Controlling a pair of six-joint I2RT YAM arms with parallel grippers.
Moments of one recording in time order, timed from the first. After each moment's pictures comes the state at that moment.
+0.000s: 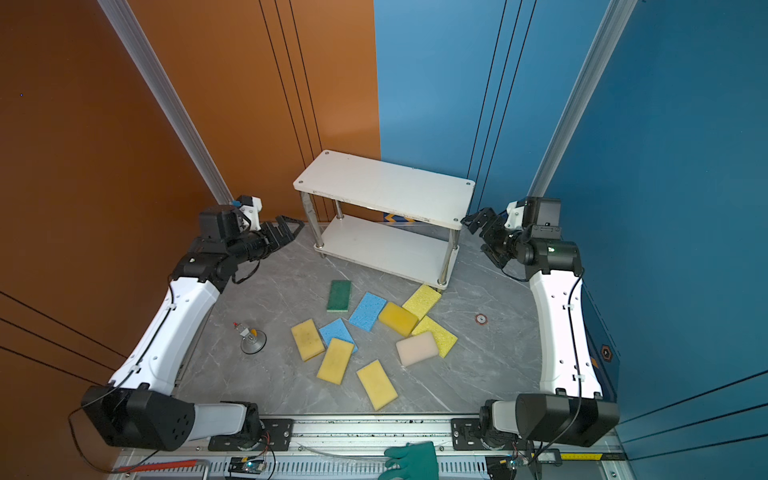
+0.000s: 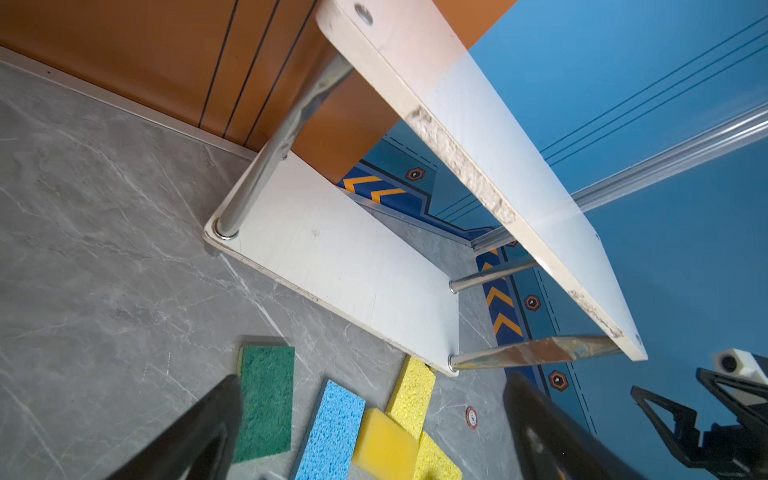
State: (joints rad) left arm -0.04 1.37 1.42 -0.48 0.41 -0.62; right arm -0.10 1.39 1.65 -0.91 -0.53 0.75
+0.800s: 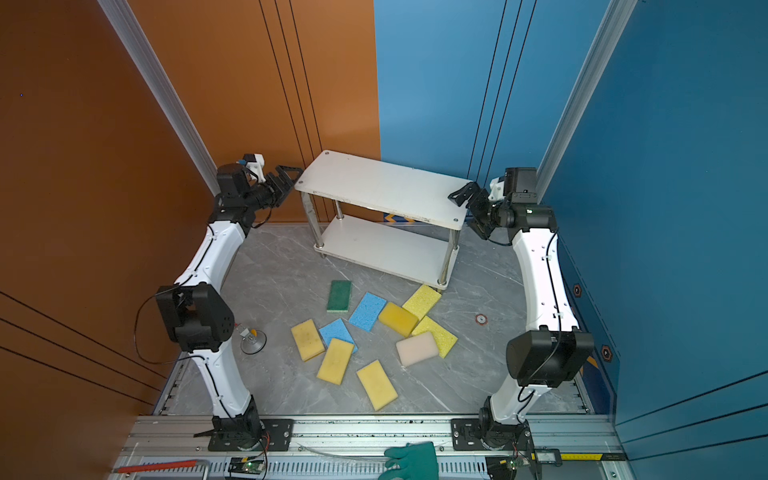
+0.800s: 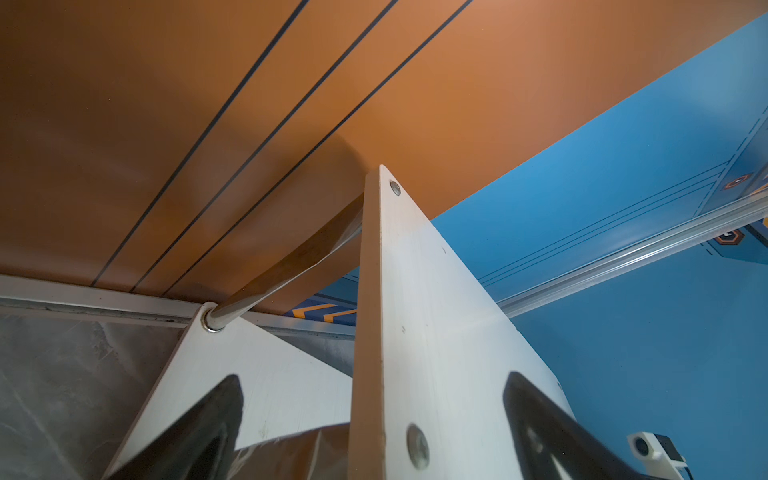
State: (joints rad) left arm 0.04 2.01 1.98 -0.12 0.60 -0.81; right arm -0.04 1.71 1.96 -0.89 -0.54 0.79
